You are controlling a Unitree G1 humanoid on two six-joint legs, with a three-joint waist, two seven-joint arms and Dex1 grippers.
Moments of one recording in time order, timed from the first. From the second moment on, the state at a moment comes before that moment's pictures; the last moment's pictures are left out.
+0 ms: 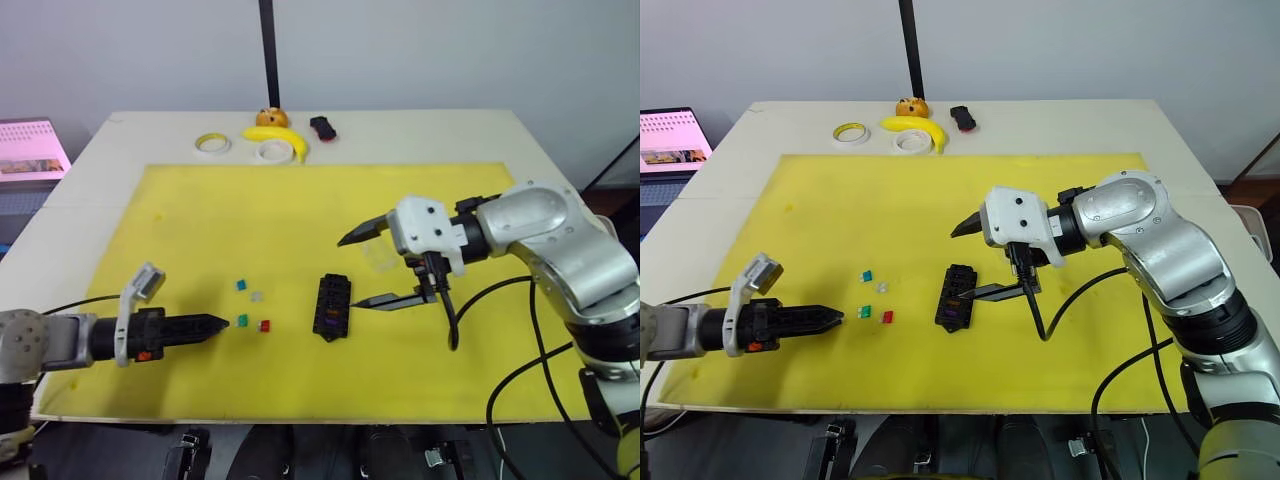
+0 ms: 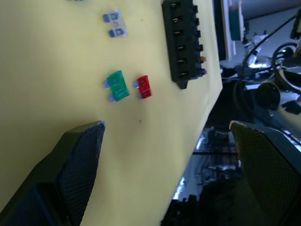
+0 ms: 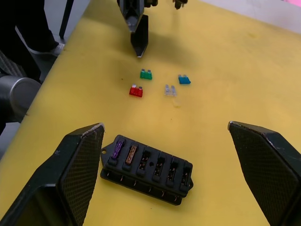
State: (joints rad) left arm -0.24 0.82 0.33 -0.03 -1.01 1.59 -0.96; right arm -0.78 -0.84 0.24 -0.42 0.41 0.62 1.25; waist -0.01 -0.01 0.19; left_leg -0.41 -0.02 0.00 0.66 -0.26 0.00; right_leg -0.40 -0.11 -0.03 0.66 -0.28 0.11
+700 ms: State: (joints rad) left arm -0.29 0.73 0.33 0.03 -1.03 1.56 -0.80; right arm -0.78 -0.84 0.26 -0.43 0.41 0.65 1.22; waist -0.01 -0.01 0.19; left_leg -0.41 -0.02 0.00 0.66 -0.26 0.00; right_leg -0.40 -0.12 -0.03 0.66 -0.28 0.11
